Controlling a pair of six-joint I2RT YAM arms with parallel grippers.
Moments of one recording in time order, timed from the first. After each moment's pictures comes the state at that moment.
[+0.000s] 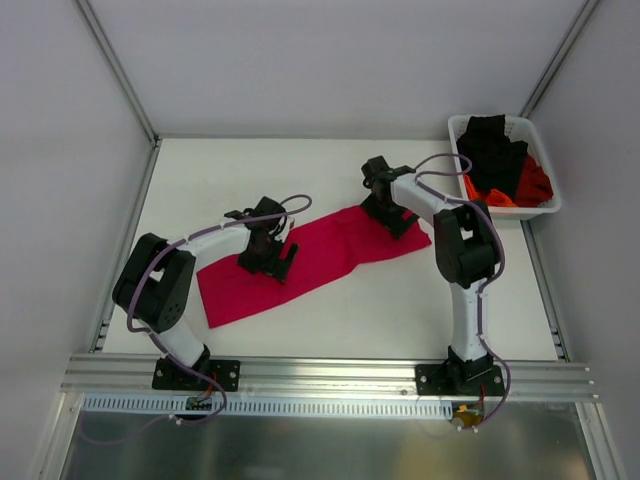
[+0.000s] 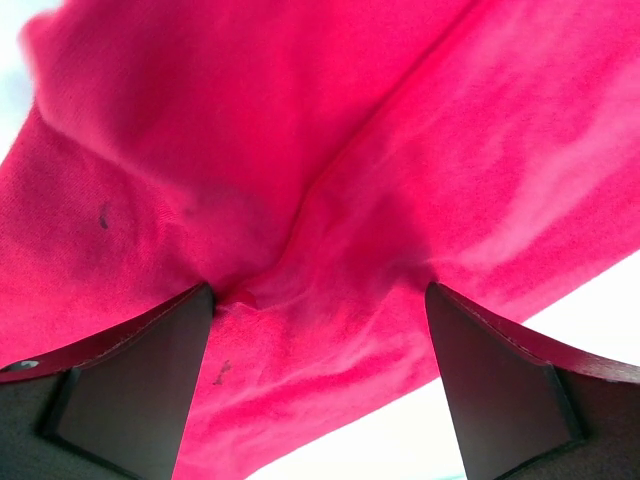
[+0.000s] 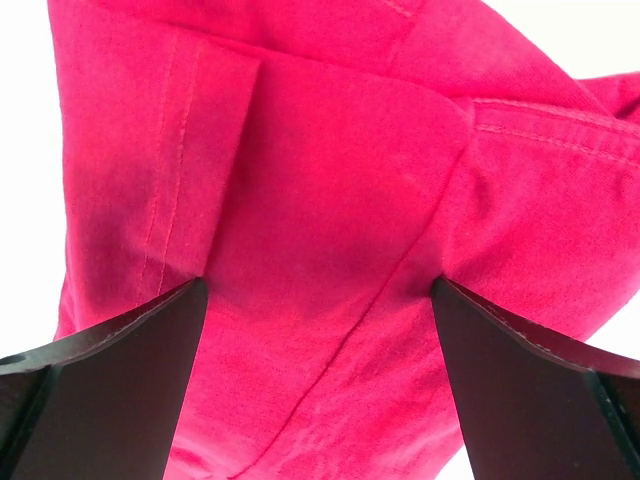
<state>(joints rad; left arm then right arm) -0.49 1.65 0.97 -0.62 0.06 -0.09 0.45 2.09 1.57 -0.85 0.39 1.23</state>
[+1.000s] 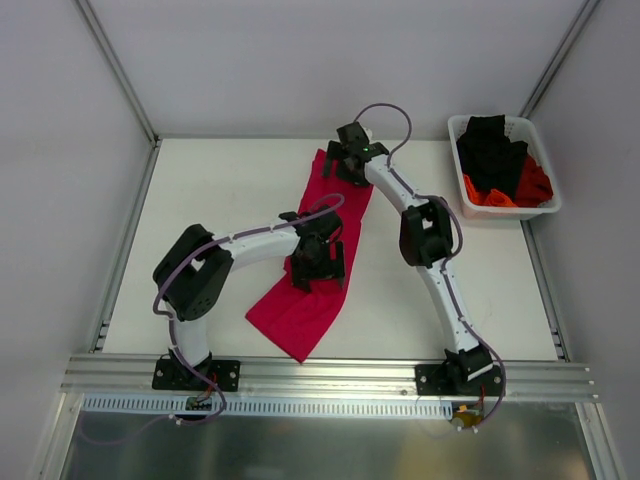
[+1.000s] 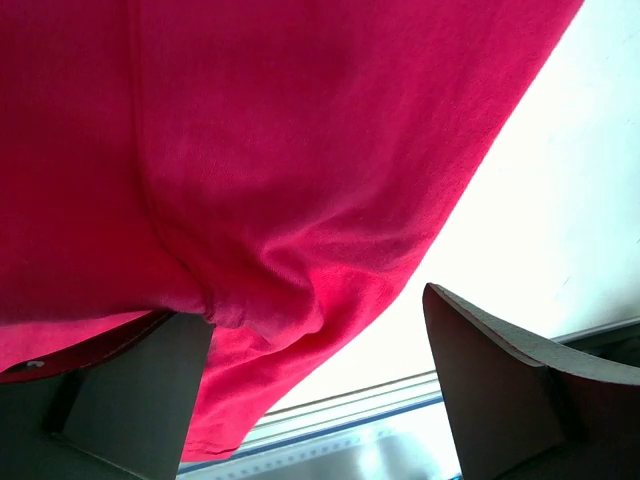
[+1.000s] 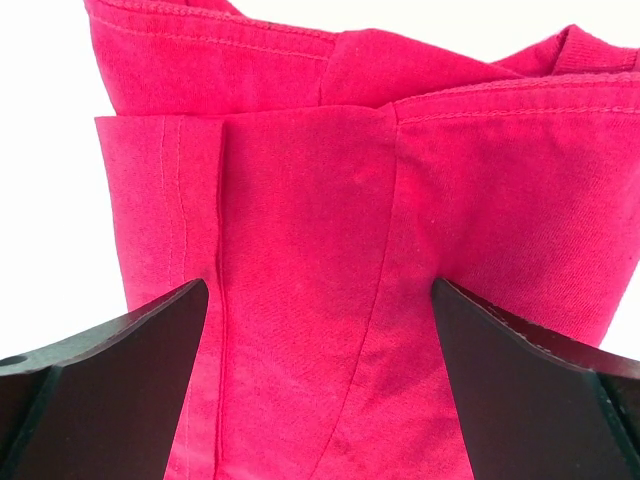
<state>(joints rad) -0.79 1.86 1.26 -0.70 0.16 -0.85 0.46 2.62 2.43 -0.71 0.13 0.58</state>
